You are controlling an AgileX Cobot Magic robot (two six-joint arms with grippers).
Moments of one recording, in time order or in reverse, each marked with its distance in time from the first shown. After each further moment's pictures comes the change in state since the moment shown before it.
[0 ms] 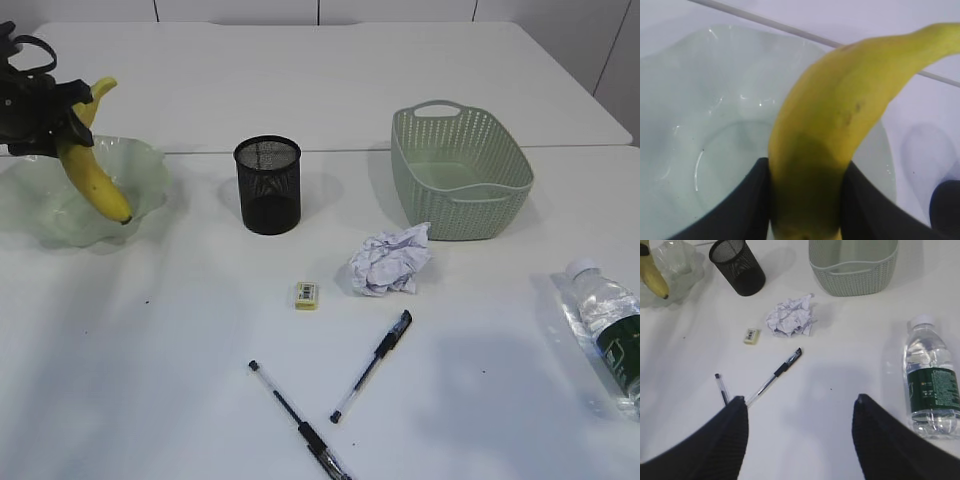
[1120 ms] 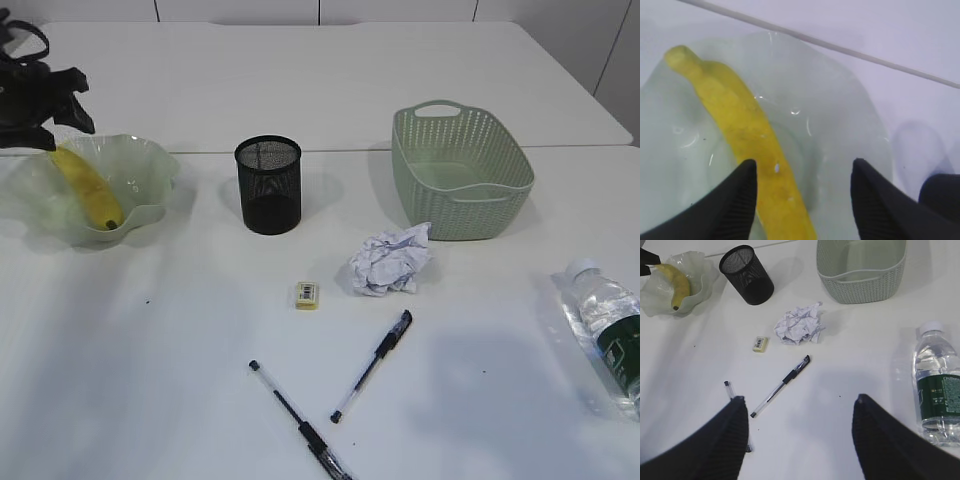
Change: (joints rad) left arm 0.000 -0.016 -0.009 -0.003 0.024 0.000; right arm 0.000 0.000 0.000 0.033 -0.023 0.000
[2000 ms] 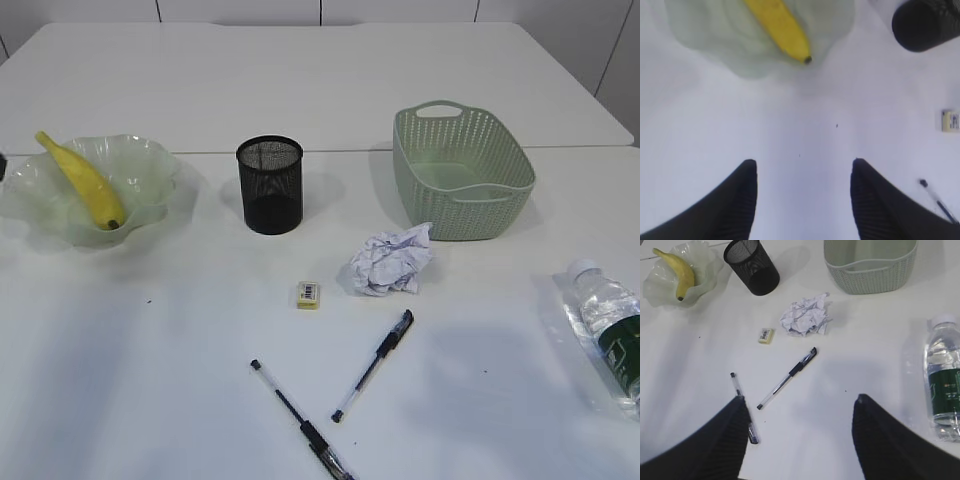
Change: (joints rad) left arm 0.000 -0.583 0.408 0.146 0.348 0.077; right arm 0.000 0.033 0.000 0.027 0.009 -0.025
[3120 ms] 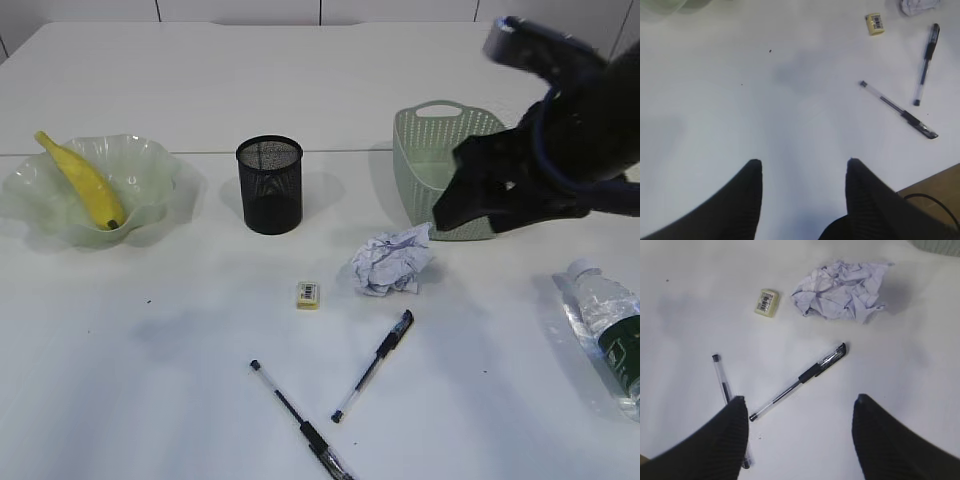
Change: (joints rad) left arm -0.226 -0.467 0.243 0.066 0.164 -0.008; right arm 0.275 0.792 -0.336 -0.055 -0.113 0.022
